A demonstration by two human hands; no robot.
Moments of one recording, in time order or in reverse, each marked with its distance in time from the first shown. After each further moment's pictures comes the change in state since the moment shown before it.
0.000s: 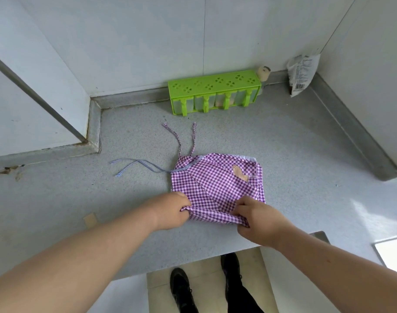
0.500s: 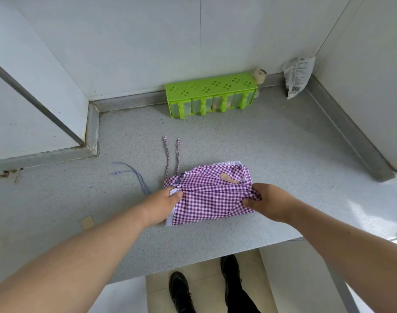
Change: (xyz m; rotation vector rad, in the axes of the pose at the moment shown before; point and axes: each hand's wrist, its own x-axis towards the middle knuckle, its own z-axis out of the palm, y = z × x) left_hand 0.004 -0.005 -0.002 -0.647 0.116 -0.279; right_hand 0.014 0.036 -0.046 0.313 -0.013 0.256
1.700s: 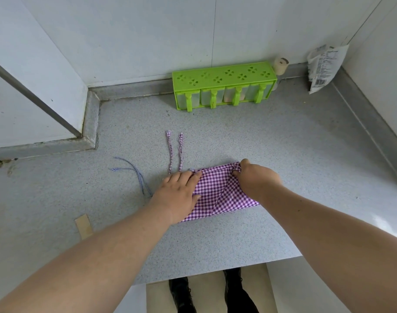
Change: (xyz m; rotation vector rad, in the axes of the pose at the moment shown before) left_hand 0.056 0.006 0.024 0.955 0.234 0.355; right_hand 0.100 -0.055 0.005 -0.328 0.159 0.156
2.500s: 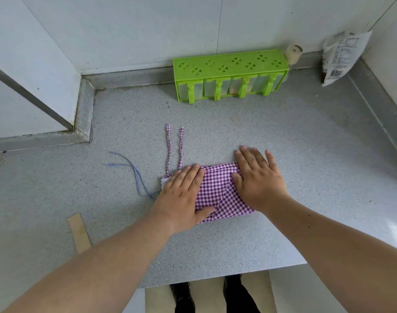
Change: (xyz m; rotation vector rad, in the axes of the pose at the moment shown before) left_hand 0.004 0.004 0.029 -0.029 0.044 0.026; right_hand 0.007 0.015 0.031 -0.249 0.205 -0.311
